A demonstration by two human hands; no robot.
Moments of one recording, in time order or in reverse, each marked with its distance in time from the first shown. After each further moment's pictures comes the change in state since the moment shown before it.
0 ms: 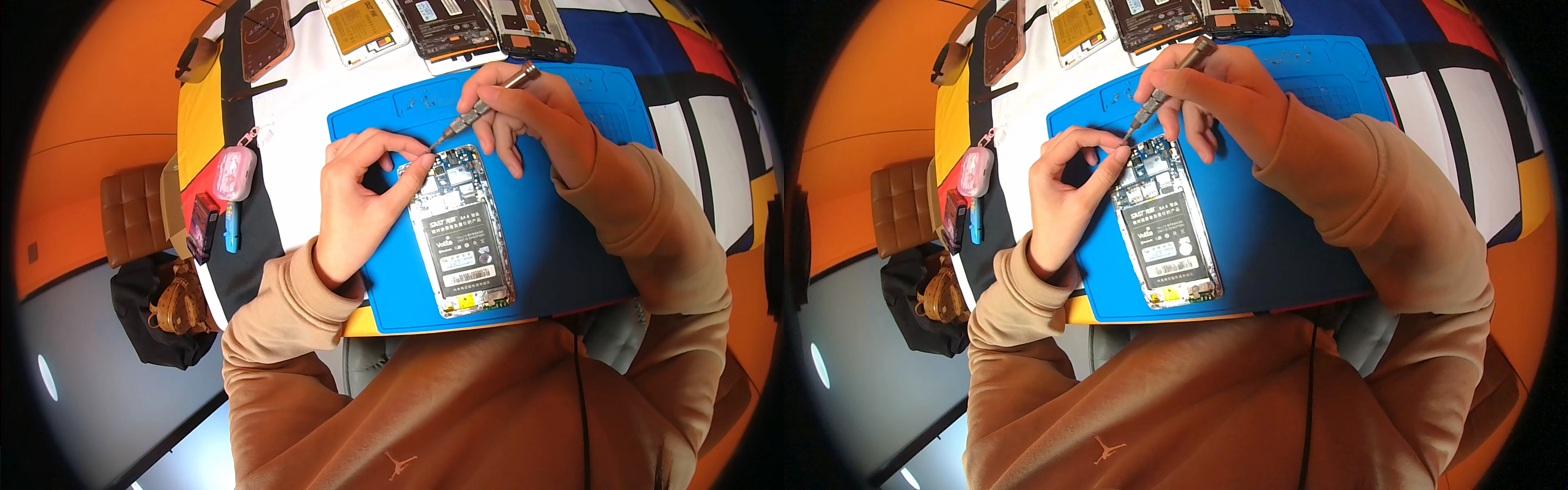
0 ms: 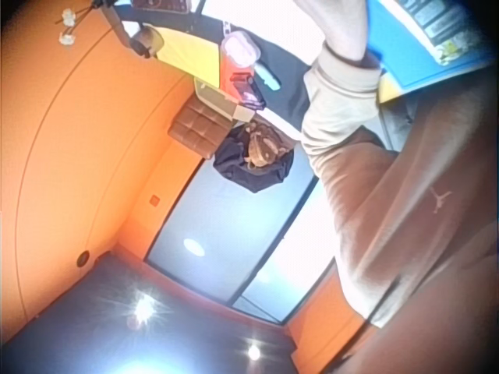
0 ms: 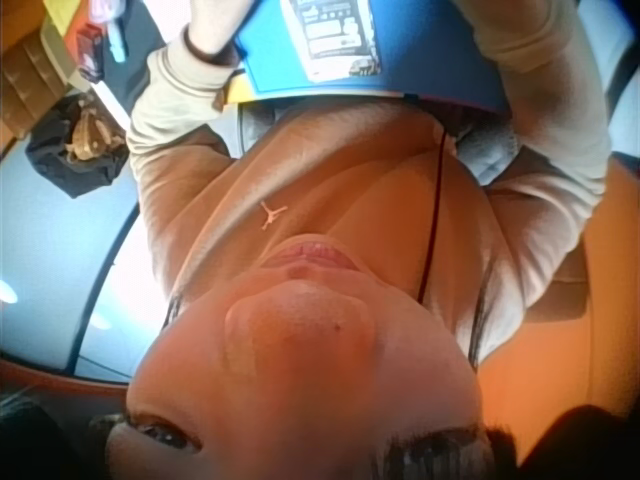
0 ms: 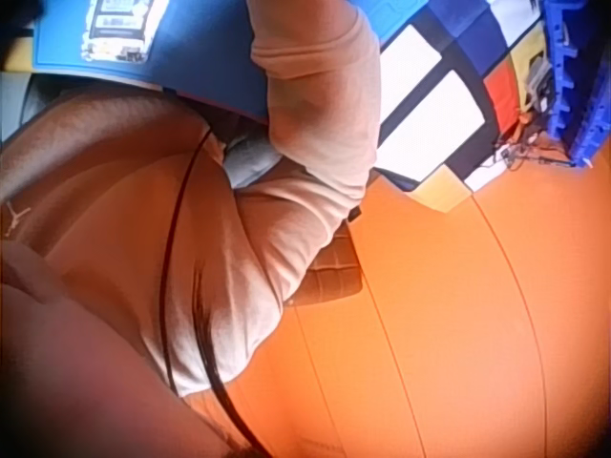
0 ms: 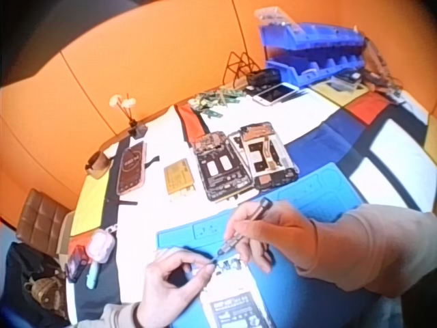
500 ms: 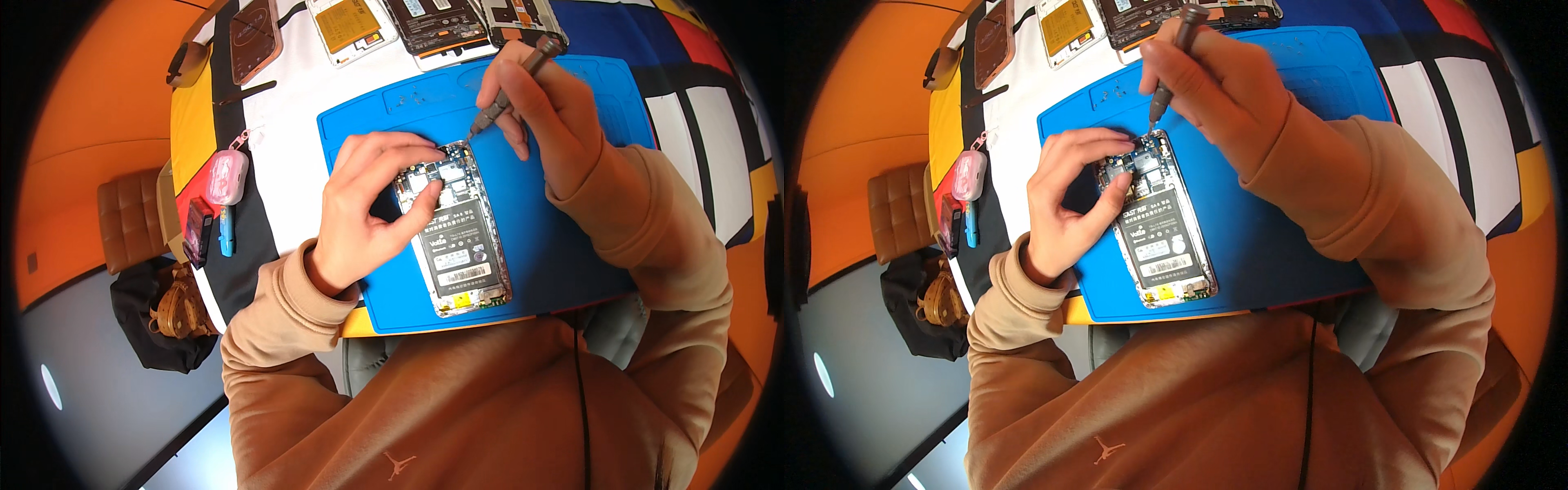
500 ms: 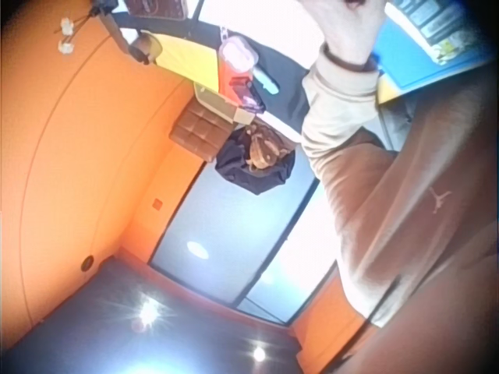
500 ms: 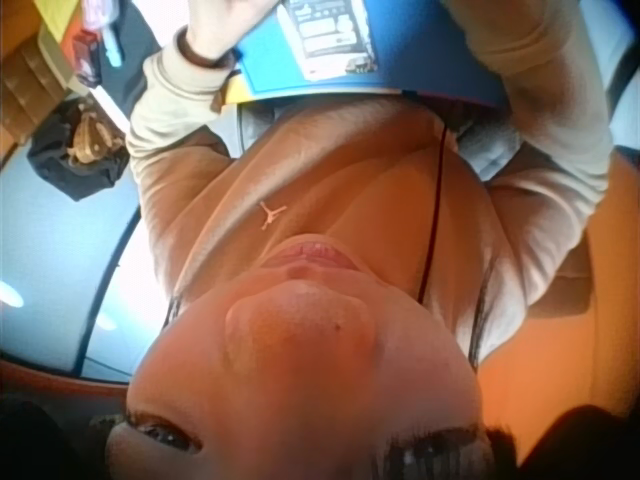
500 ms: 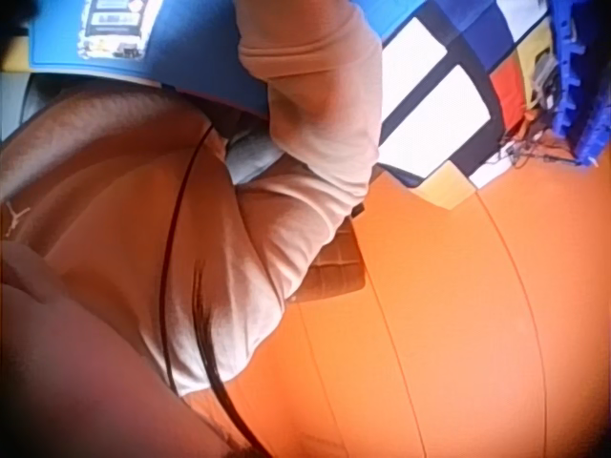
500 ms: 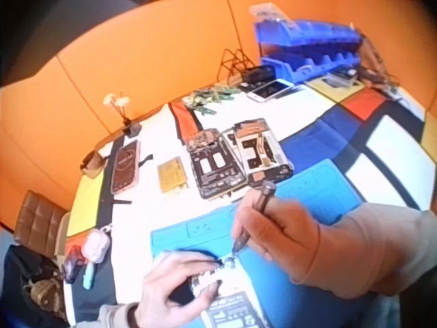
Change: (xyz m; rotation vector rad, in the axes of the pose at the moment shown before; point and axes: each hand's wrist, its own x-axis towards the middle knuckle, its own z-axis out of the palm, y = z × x) left_hand -0.002 0.008 -0.003 0.067 -0.100 0.266; right_hand -0.014 -0.018 0.016 -0.262 0.216 -0.189
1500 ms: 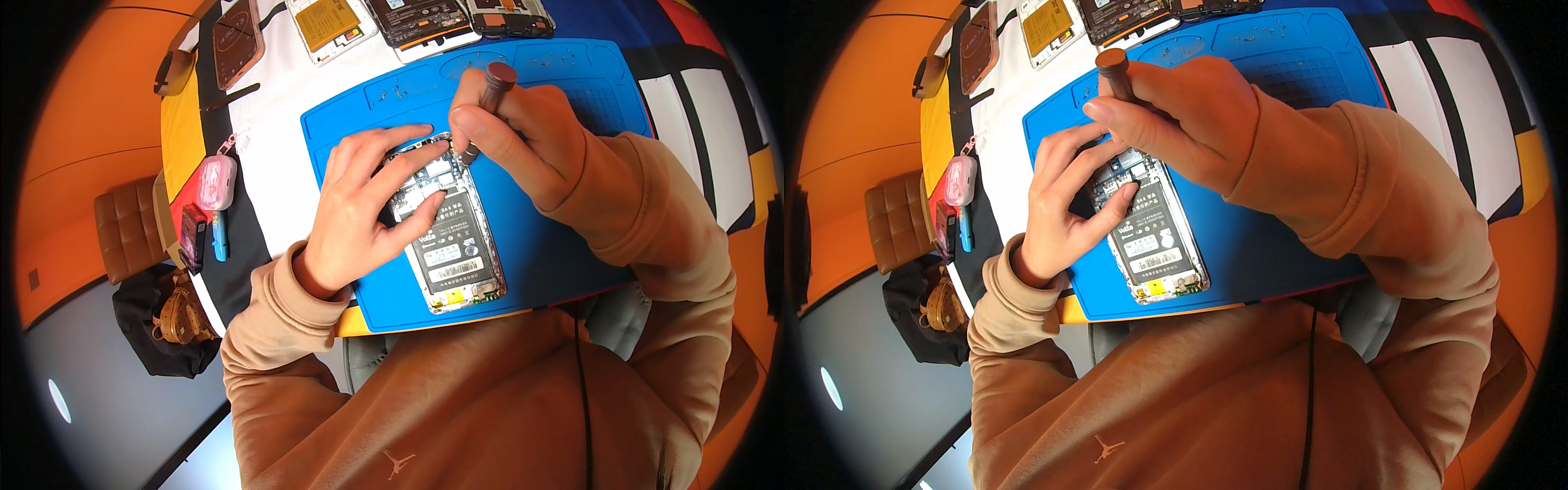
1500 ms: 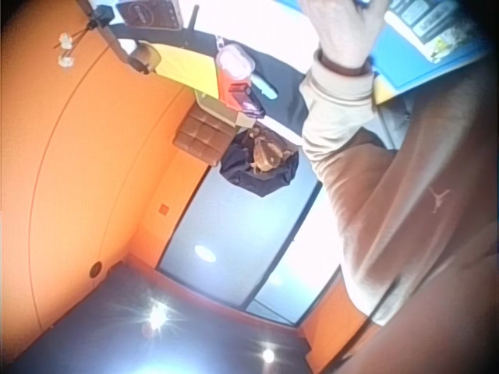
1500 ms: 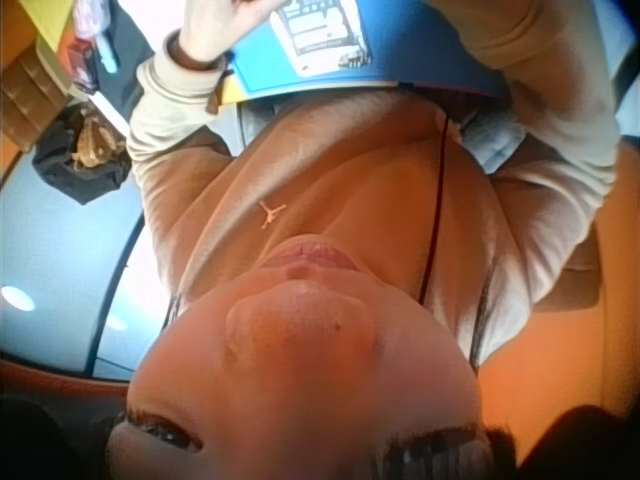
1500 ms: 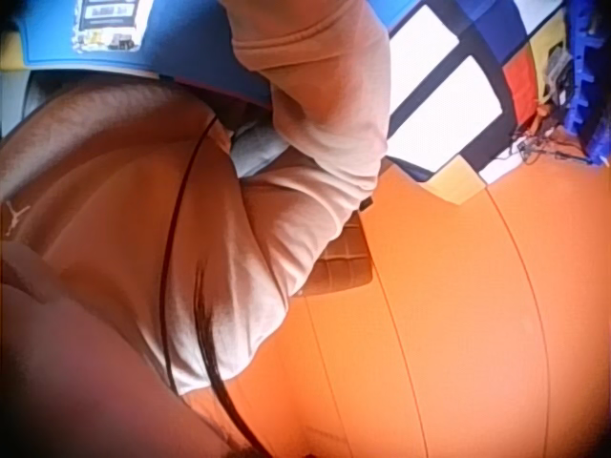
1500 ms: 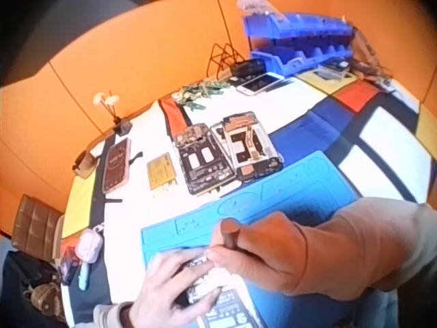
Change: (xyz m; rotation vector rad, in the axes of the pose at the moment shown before) left_hand -0.002 0.004 0.002 0.119 -0.135 0.074; right_hand -0.009 -0.004 0.002 -0.169 -0.174 -0.241
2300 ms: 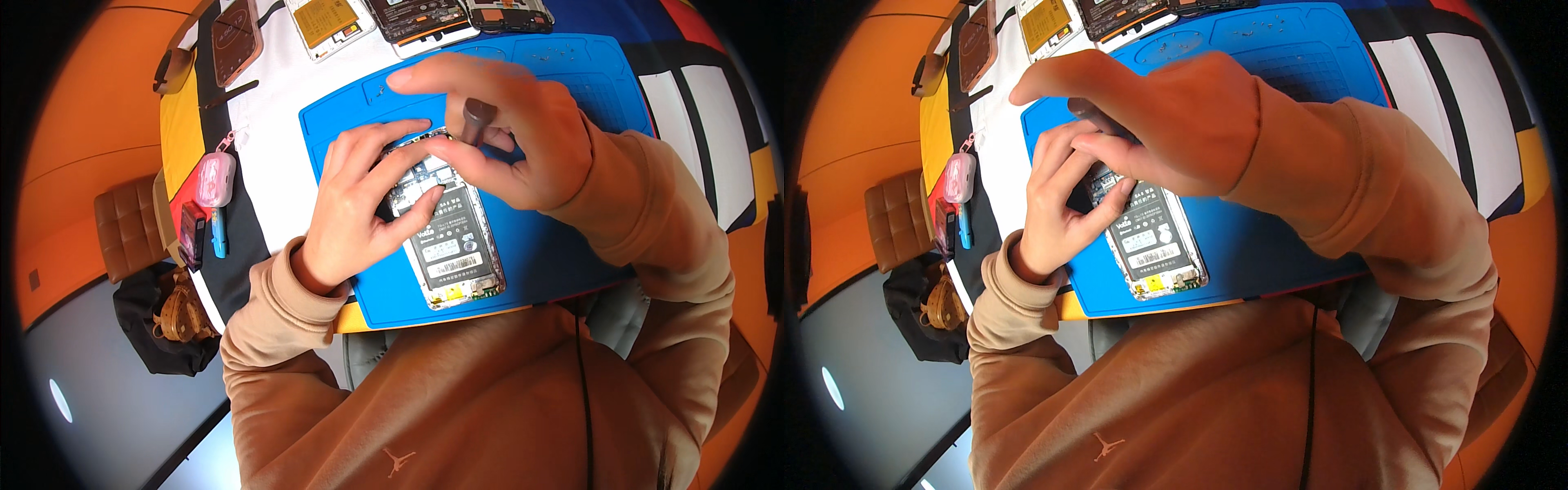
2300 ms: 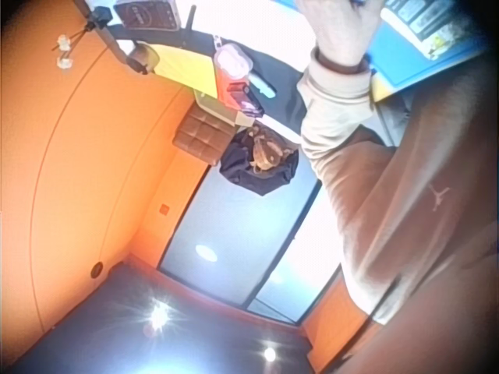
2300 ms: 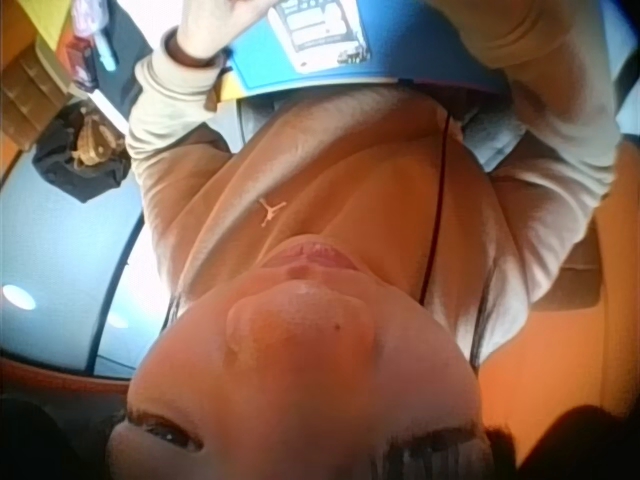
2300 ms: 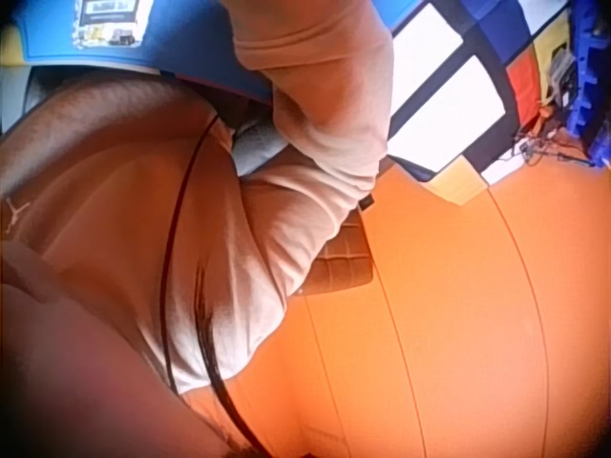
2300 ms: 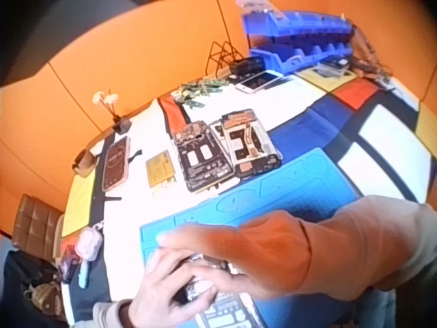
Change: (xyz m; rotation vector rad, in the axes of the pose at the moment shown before) left_hand -0.001 -0.004 0.001 -0.001 0.013 0.034; right_hand 0.006 -0.007 0.008 -0.306 0.051 -0.206
